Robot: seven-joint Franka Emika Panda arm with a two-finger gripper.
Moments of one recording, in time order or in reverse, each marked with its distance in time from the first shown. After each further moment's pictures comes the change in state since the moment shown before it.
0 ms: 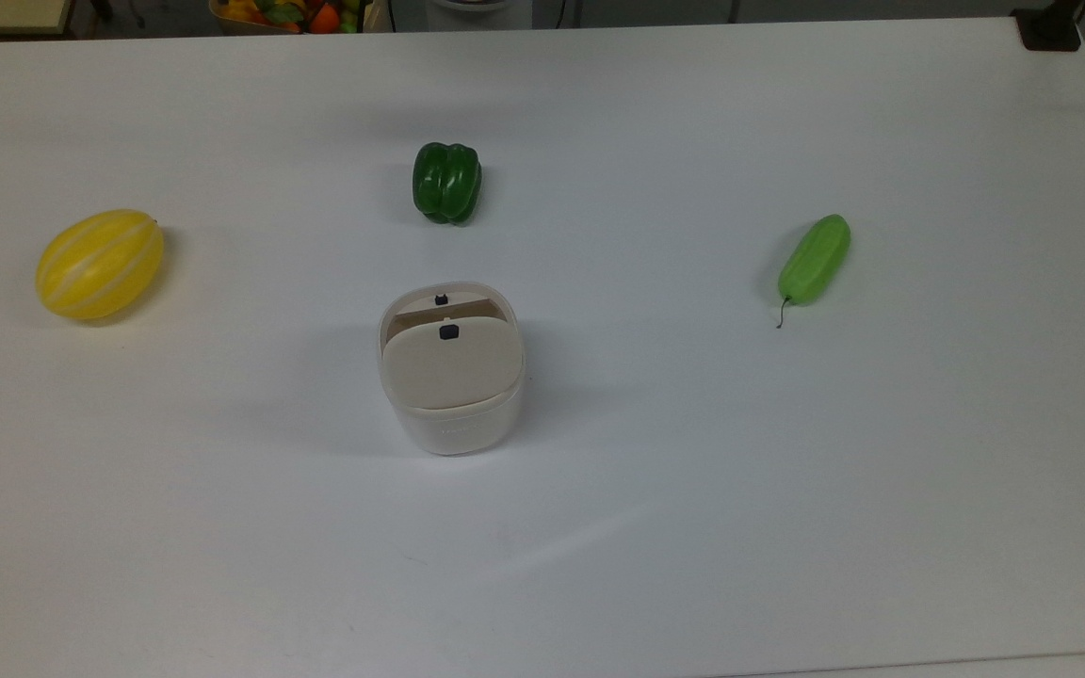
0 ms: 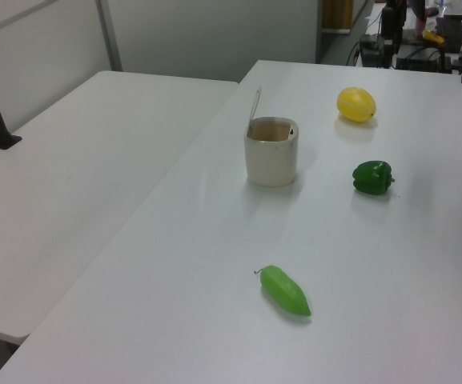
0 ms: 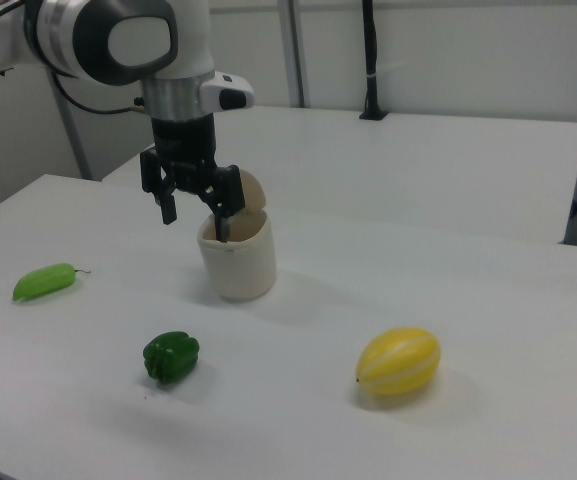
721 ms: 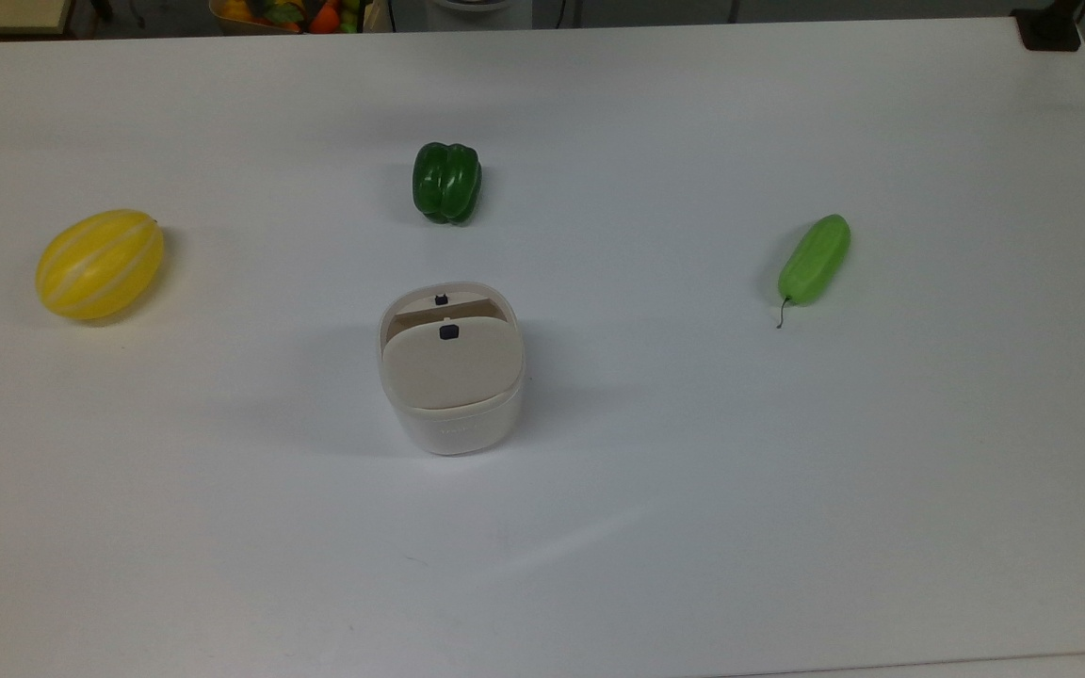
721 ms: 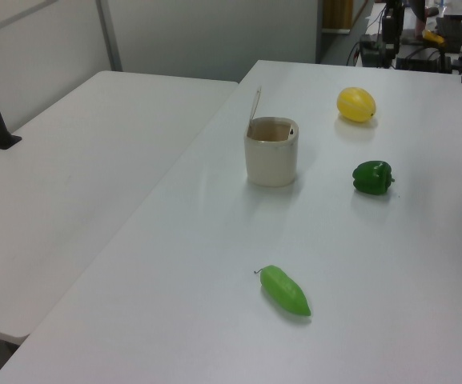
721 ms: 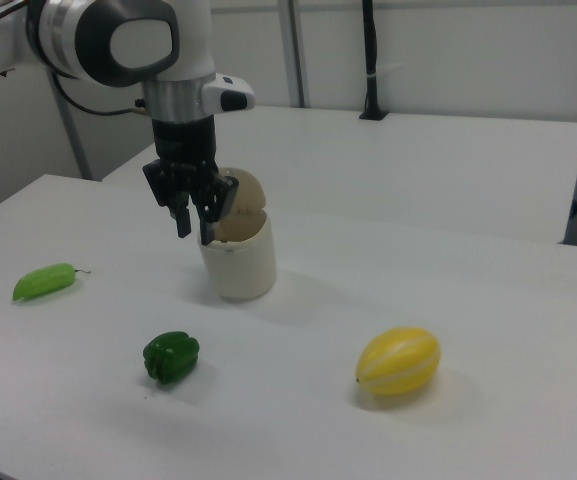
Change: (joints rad) arm 0.000 0.005 0.001 0.000 0.010 0.000 -0.029
